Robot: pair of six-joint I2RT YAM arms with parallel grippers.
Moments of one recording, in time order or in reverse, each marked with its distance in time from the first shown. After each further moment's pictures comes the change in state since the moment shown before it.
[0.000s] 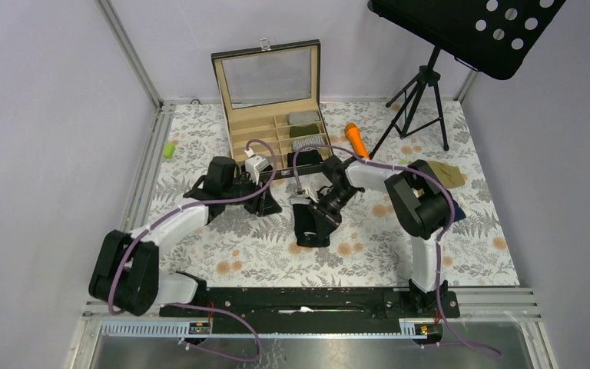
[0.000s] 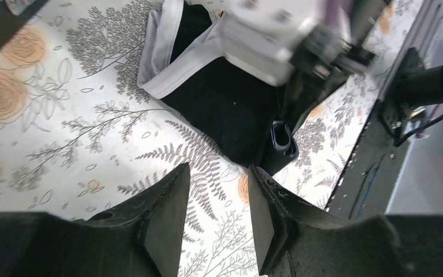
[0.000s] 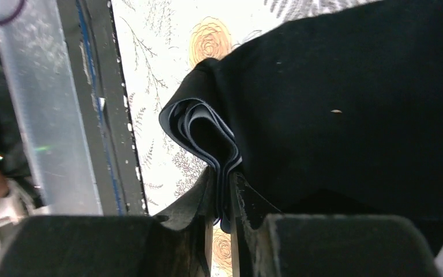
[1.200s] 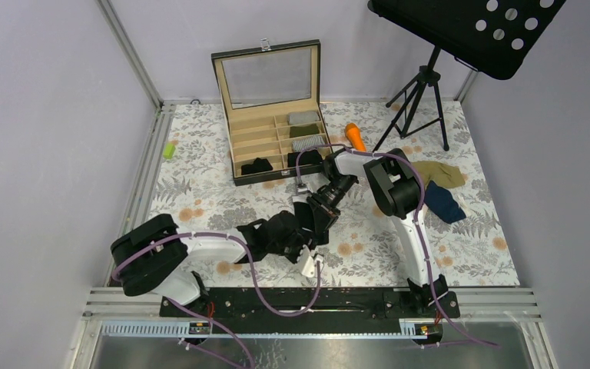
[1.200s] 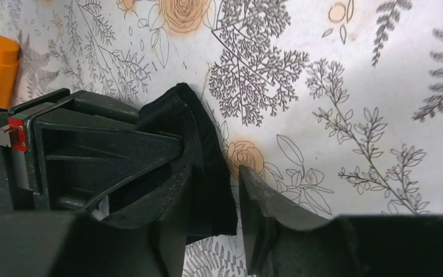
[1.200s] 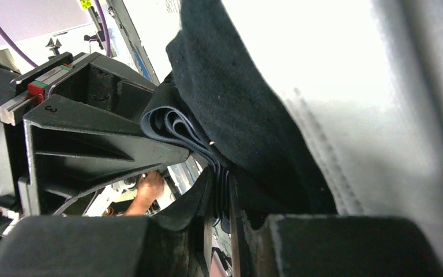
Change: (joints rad) left arm -0.671 0.121 -0.127 0.174 -0.449 1.210; right arm -0.075 0.382 0.353 -0.372 -0.103 0.215
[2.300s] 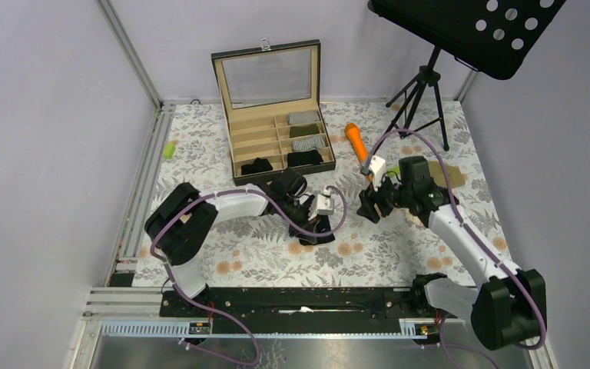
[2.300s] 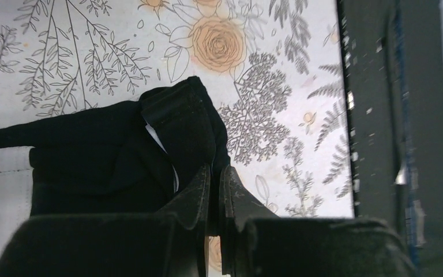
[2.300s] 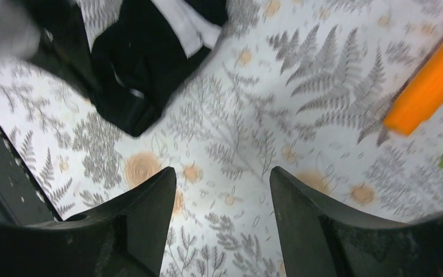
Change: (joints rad) left arm 0.238 0.272 0.419 -0.419 0.488 -0.507; right arm -0.272 -1.206 -0.774 0.734 0.403 0.051
